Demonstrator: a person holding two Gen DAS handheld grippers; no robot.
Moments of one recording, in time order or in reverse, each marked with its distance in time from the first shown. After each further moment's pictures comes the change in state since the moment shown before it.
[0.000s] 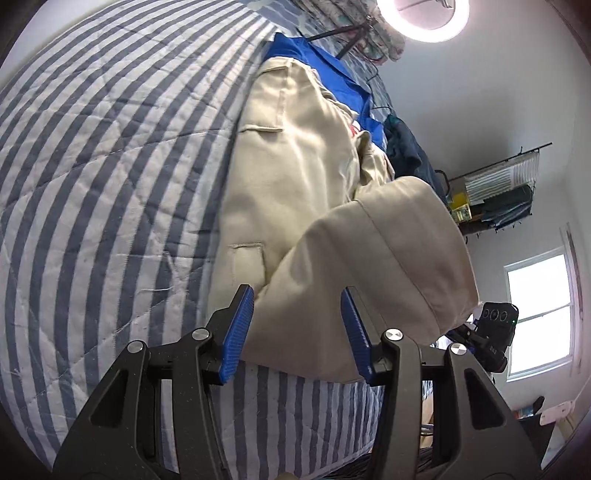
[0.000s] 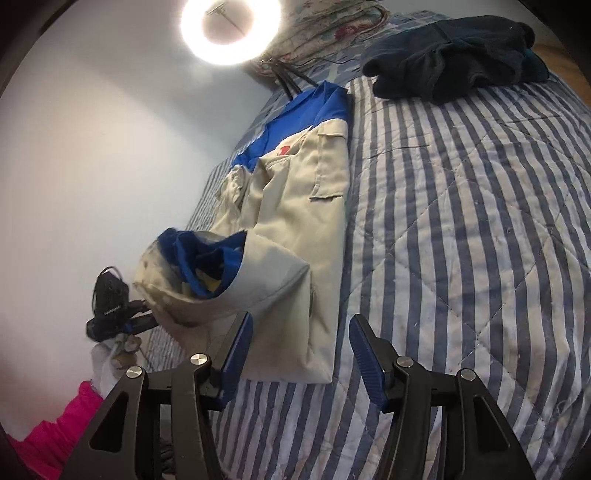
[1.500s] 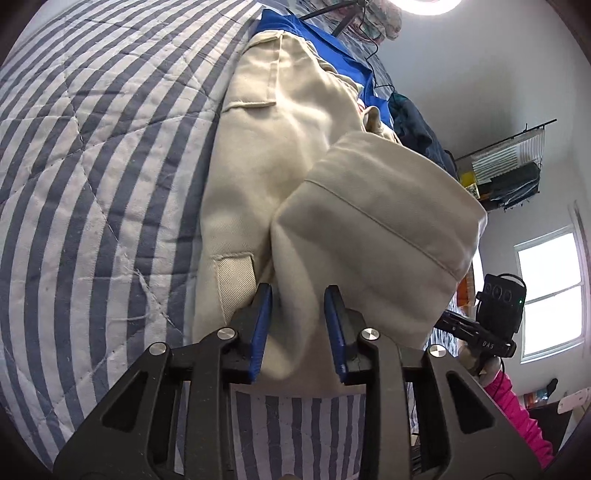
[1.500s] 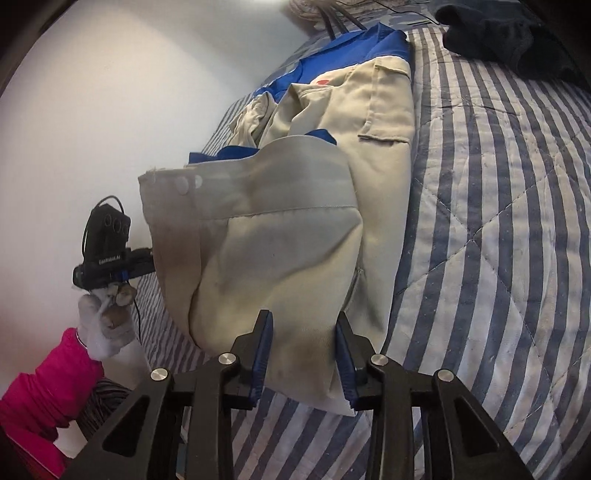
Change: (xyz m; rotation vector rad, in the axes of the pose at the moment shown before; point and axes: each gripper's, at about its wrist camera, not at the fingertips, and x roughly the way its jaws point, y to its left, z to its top) left arm 0.040 -0.001 0.004 0.058 0.056 0.037; right arm 0.073 0.015 0.008 -0.126 0.178 -0.026
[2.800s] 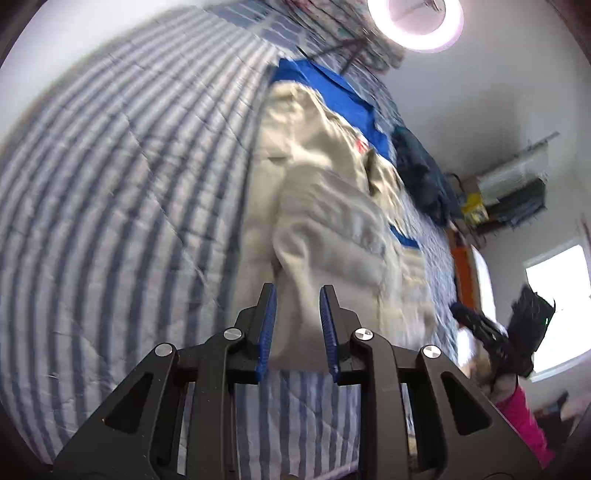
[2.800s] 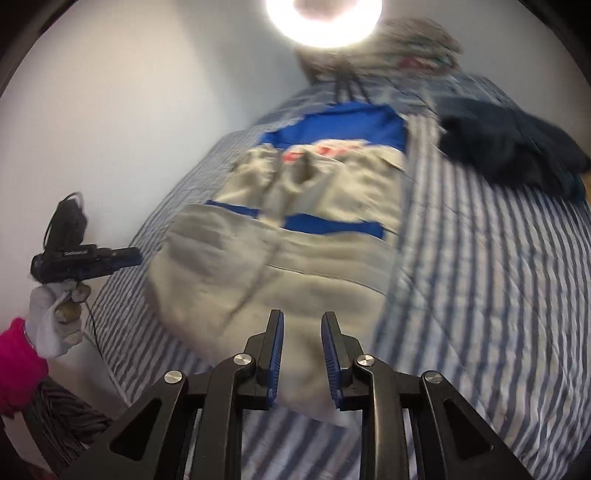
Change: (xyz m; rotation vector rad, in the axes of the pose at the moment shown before) left arm -0.067 0.006 -0.014 -0.012 -0.091 0.022; right arm -0.046 0.089 0.010 -0.237 -0.146 -0.232
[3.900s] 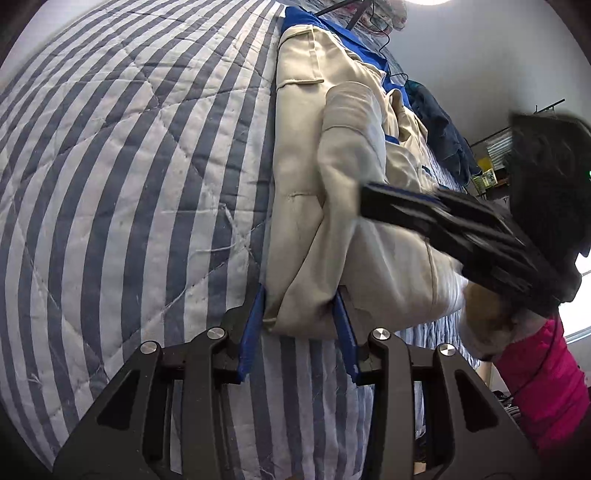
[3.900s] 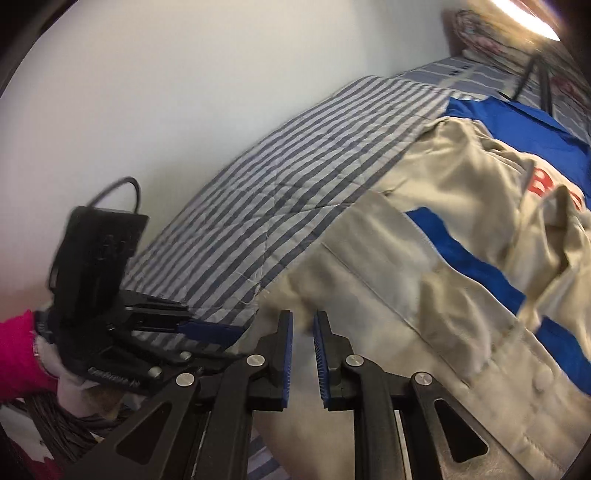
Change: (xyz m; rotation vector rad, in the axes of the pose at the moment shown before) left arm 0.035 0.027 -0.028 0.067 0.091 0.070; right arm 0.176 0.131 0.060 -0.265 0.224 0.161
